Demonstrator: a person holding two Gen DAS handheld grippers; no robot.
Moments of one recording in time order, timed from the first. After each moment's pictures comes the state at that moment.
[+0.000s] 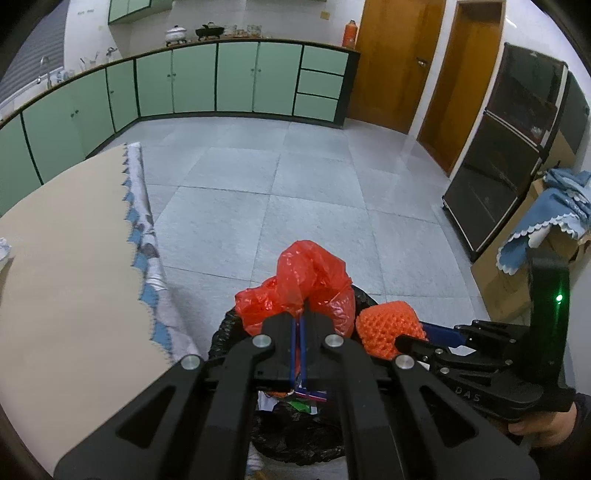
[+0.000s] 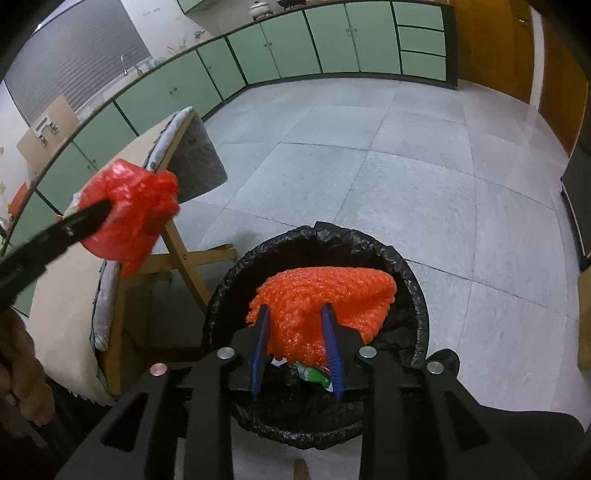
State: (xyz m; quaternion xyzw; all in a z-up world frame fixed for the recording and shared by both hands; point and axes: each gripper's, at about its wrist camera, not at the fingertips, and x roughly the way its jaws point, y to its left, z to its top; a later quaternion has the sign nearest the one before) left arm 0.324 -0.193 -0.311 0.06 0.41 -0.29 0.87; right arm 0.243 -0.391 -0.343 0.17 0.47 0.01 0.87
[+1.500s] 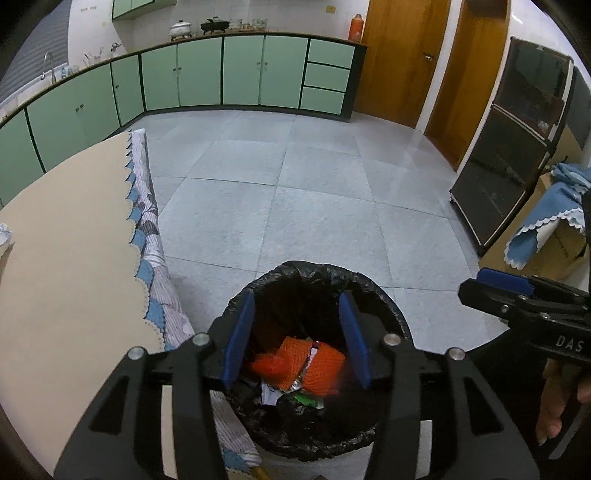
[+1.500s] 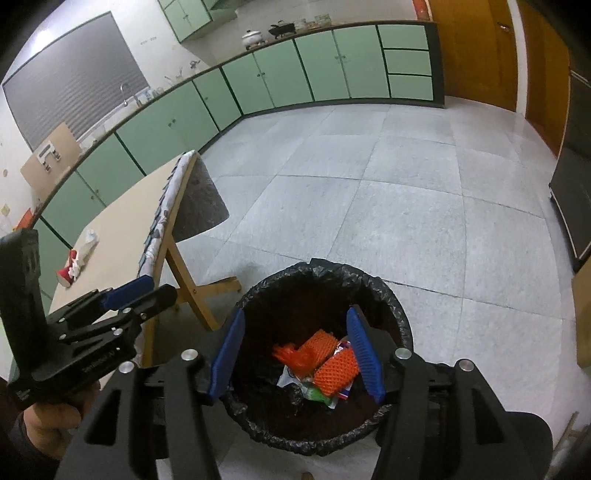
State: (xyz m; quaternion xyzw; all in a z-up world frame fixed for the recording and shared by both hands) left arm 0.318 -0.192 -0.324 0.06 0.42 -0.27 0.87; right arm 0.220 -0.417 -0.296 0.19 0.42 -0.01 0.89
